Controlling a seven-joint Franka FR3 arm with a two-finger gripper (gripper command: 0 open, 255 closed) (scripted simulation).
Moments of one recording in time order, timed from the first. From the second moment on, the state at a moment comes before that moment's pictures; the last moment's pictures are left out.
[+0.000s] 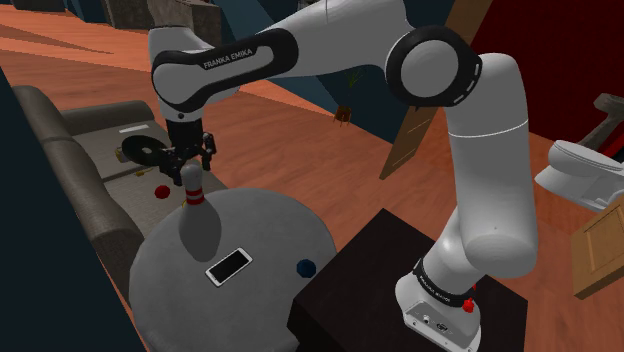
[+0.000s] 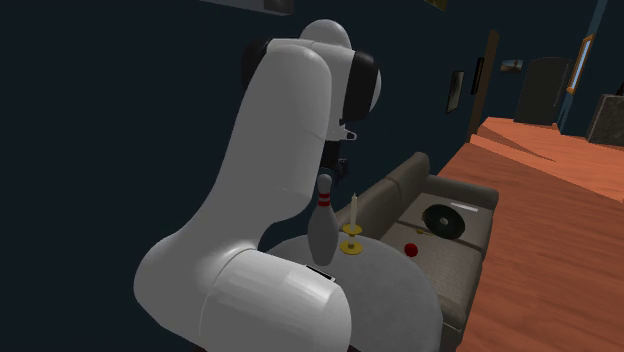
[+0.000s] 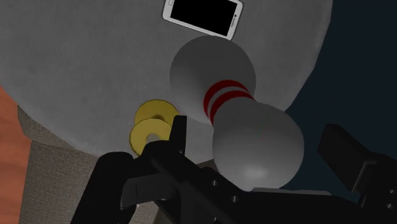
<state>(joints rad) 0.20 0.59 0.27 -1.48 -0.05 1.95 0.18</state>
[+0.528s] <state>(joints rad) 0.20 0.59 0.26 -1.48 -0.05 1.96 0.19</state>
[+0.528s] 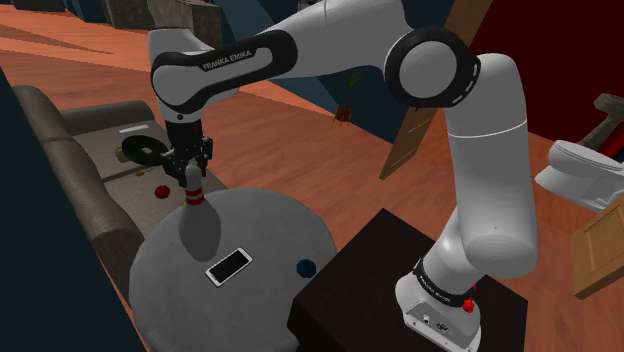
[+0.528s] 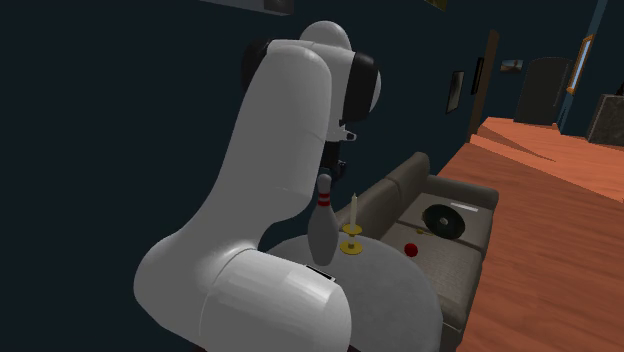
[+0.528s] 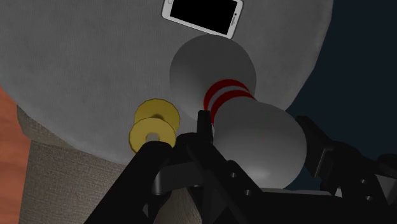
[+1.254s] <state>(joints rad) 0.20 0.56 0.27 -1.44 -0.04 1.88 0.19</state>
